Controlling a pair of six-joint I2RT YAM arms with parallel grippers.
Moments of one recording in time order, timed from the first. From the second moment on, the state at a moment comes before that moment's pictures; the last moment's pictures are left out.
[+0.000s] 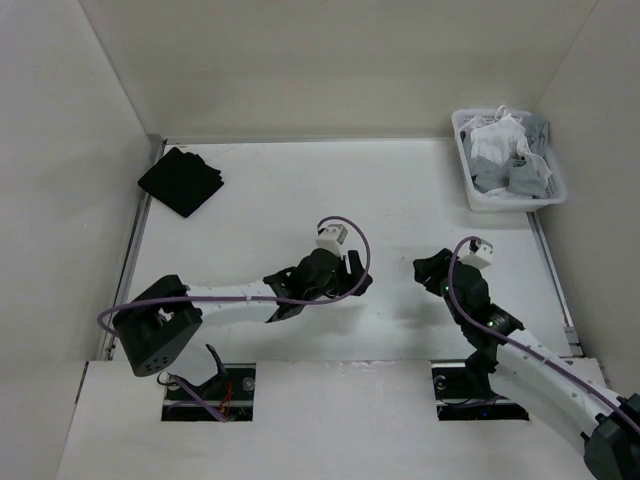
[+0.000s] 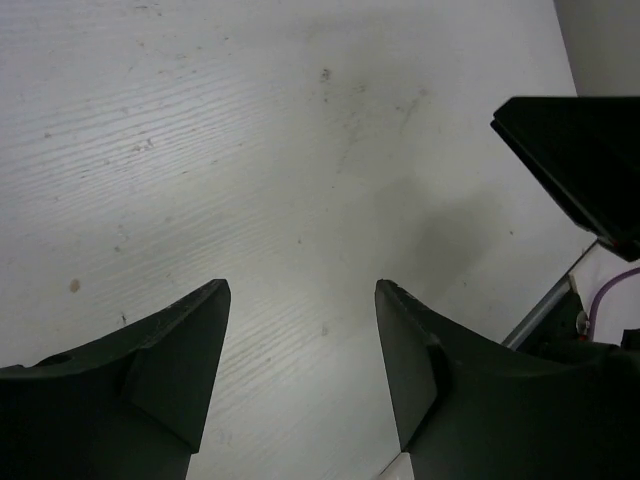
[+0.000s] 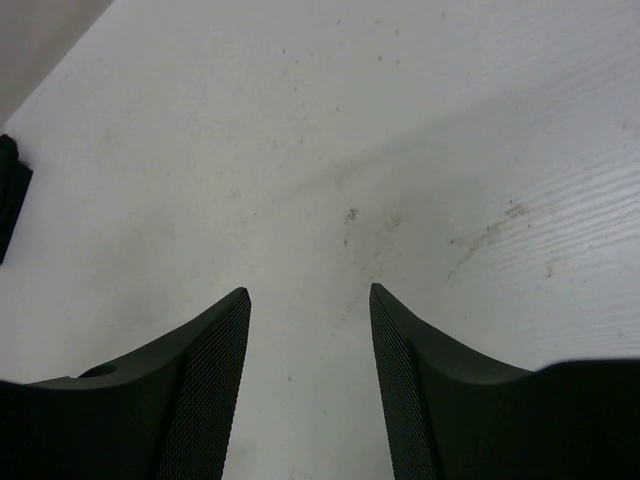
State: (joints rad) left arm -0.99 1.46 0.66 0.31 -0.15 -0.77; right arm 0.56 0.66 0.25 0.01 0.42 0.83
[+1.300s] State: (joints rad) left arm -0.97 1.57 0.55 0.58 -0.04 -0.66; right arm -0.29 1.99 1.62 -0.22 0.31 0.43
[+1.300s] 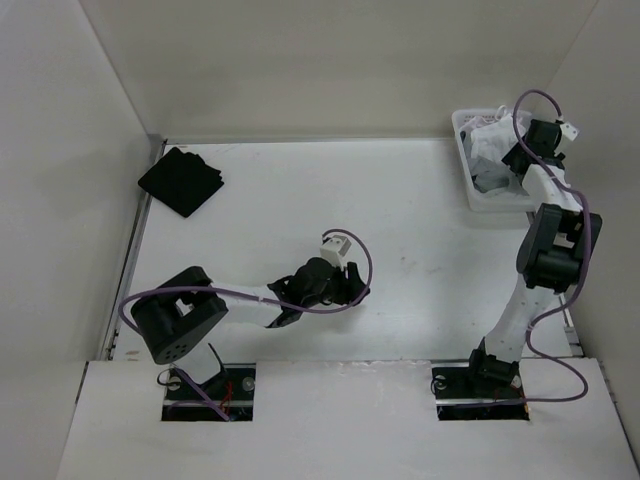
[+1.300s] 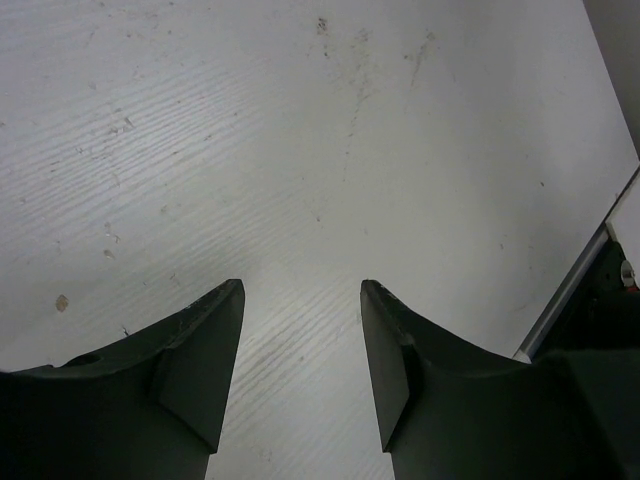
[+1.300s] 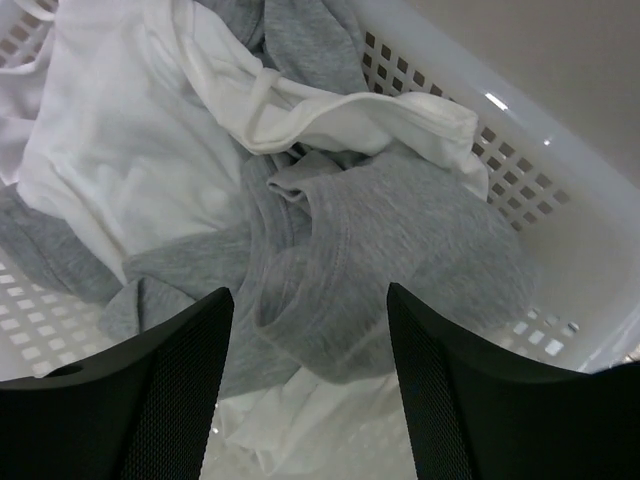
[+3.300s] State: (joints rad) left arm -0.36 0.94 0.34 0.19 -0.29 -0.80; right arm 0.28 1.87 1.39 0.09 0.00 0.72
